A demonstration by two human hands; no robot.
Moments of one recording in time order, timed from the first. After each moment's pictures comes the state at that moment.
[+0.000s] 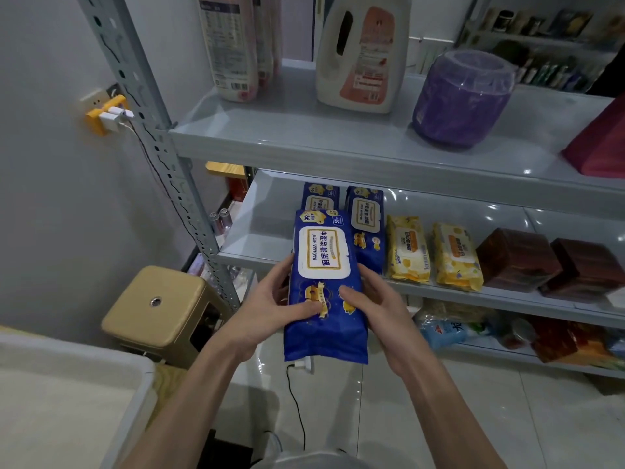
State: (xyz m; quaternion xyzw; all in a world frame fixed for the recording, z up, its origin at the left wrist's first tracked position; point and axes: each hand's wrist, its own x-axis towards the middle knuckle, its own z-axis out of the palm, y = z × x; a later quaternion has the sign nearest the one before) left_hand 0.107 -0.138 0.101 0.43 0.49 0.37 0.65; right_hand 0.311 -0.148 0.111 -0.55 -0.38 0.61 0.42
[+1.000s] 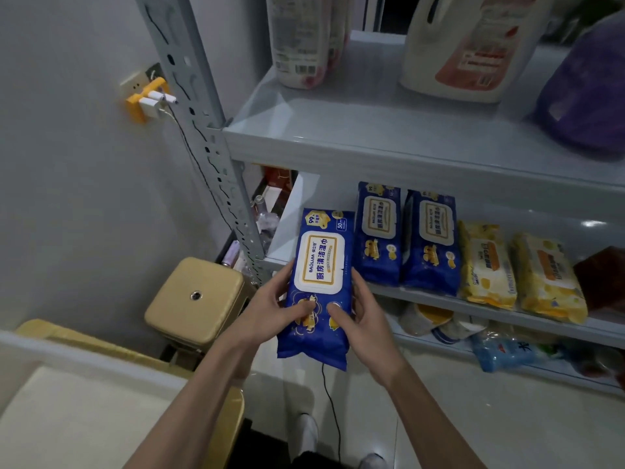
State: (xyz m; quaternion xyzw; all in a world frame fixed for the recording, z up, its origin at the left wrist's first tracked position) left_hand -0.002 -0.063 0.032 0.44 0.57 0.34 0.61; right_hand 0.193 -0.074 0.017 -0.50 -0.43 0.64 0.40
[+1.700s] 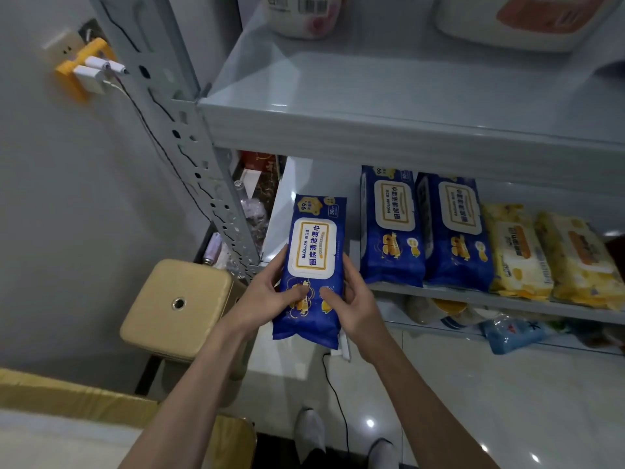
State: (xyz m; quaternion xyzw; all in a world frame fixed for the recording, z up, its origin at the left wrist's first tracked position) left_hand -0.044 0.022 -0.038 0.44 0.57 0.30 0.62; right_hand 0.141 -0.001 -0.068 -0.54 -0.39 0.62 0.42
